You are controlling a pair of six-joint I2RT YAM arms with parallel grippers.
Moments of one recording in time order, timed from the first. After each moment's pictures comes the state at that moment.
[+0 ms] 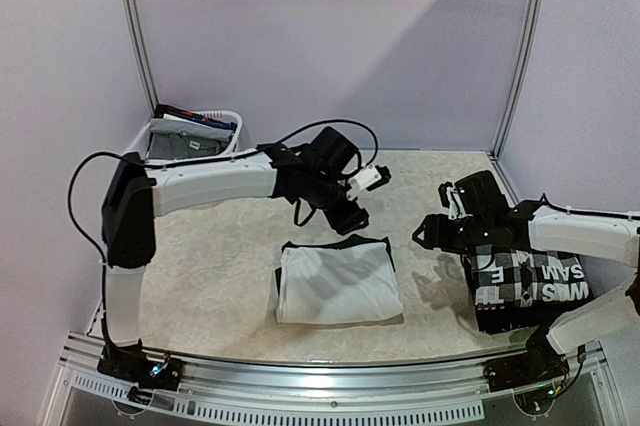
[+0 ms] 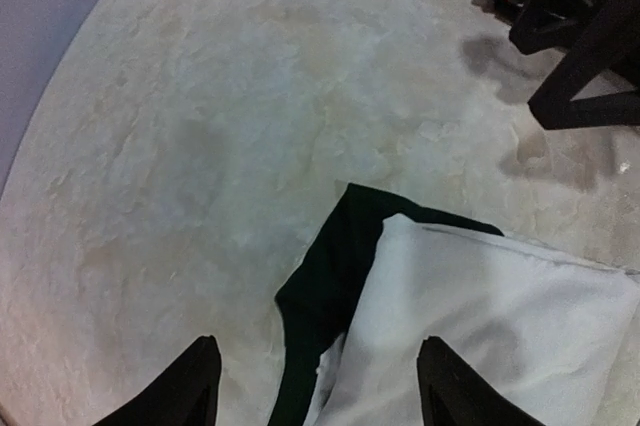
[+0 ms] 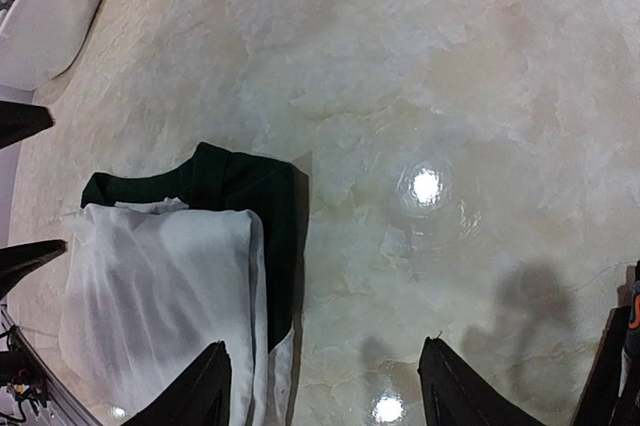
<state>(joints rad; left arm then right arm) -0.93 2.09 1.78 -0.55 0.01 0.27 0.57 1.31 0.72 -0.24 -0.06 0.63</state>
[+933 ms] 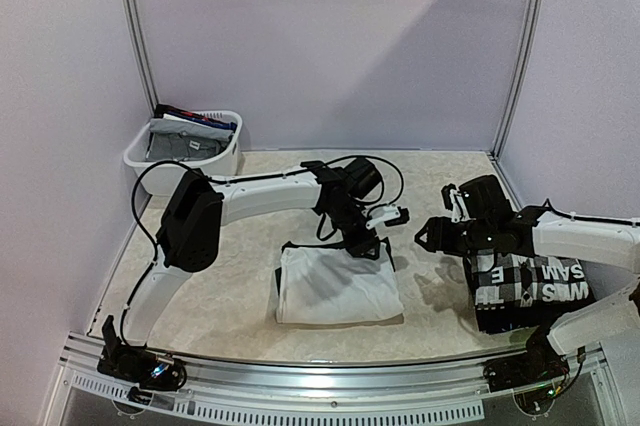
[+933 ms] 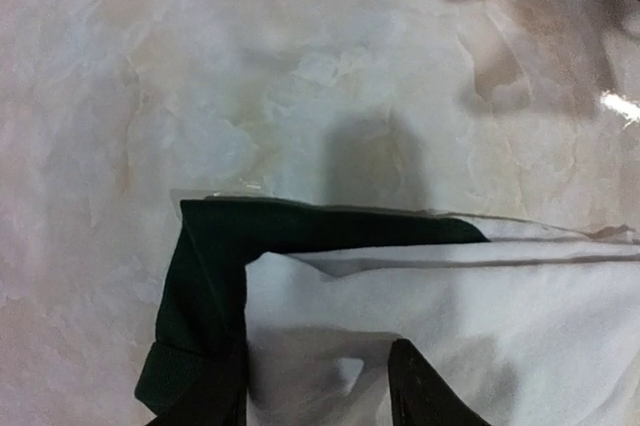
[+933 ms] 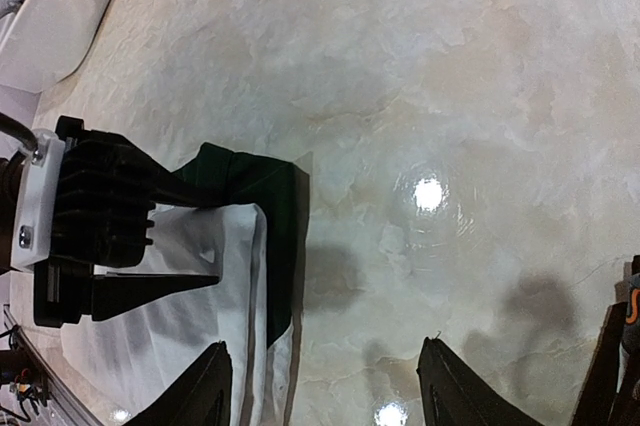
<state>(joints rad) -0.93 2.47 2.13 -0.79 0.26 0.41 0.57 1.27 0.68 -0.21 -0.06 0.63</state>
